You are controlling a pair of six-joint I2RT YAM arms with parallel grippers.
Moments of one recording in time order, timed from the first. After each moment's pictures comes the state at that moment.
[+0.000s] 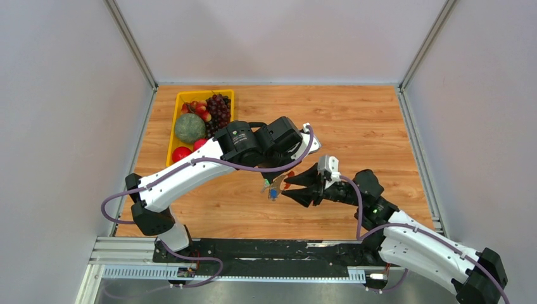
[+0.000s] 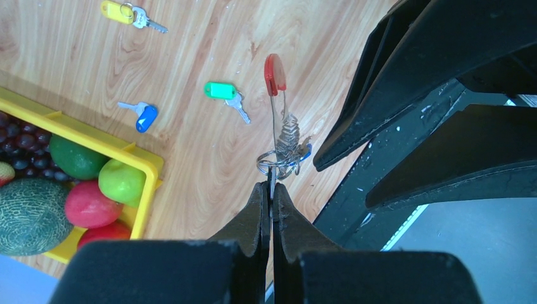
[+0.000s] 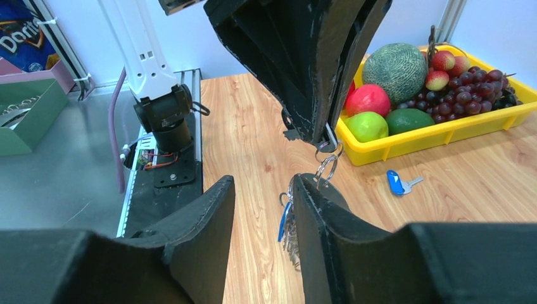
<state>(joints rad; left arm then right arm) -1.14 1.63 1.94 -1.34 -0.11 0.02 0.84 0.71 0.42 0.44 -0.53 0.12</state>
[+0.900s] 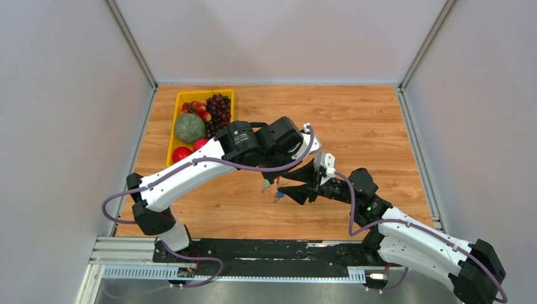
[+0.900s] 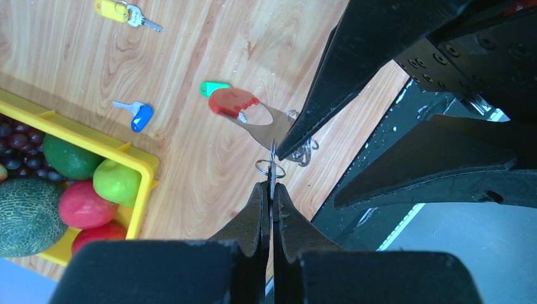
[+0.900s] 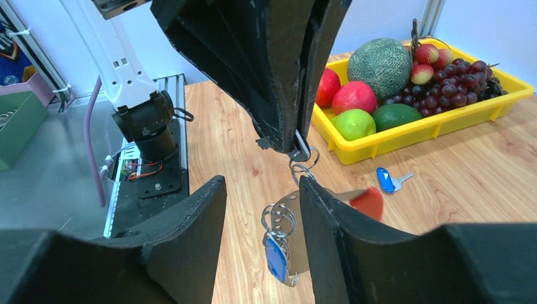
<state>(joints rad) -1.14 1.64 1.94 -1.34 -0.11 0.01 0.84 0.80 0.41 0.53 -0.48 0.14</state>
